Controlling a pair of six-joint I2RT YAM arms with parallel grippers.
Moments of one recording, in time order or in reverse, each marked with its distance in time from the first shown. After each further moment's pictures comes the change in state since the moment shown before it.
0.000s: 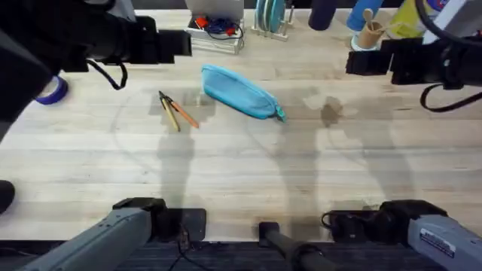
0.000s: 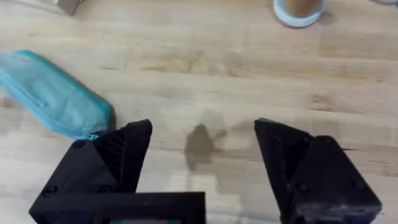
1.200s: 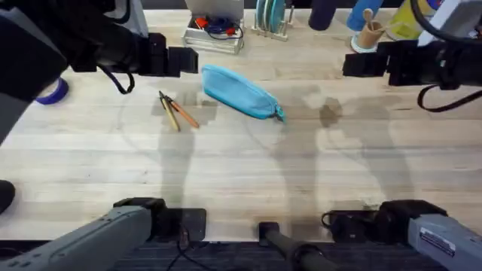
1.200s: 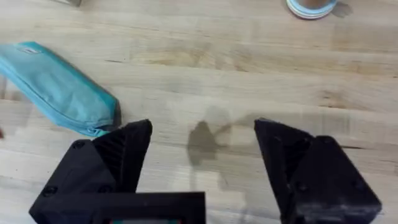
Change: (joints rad) left arm 0.002 0.072 0.001 -0.087 0.057 0.052; right arm 0.000 0.020 0.003 -0.015 -0.031 0.000
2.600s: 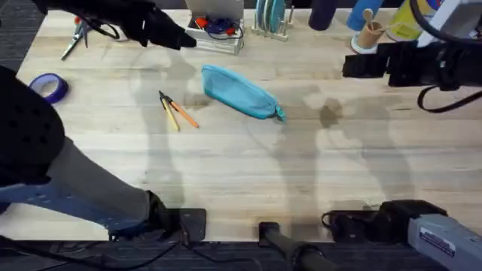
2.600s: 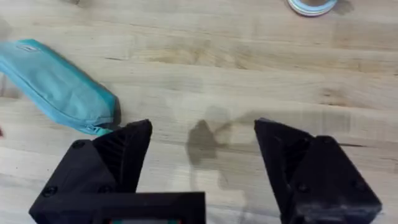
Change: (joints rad) left arm 0.245 0.534 0.522 -0.356 0.816 0.925; right arm 0.000 0.000 0.000 -0.010 0.000 0.000
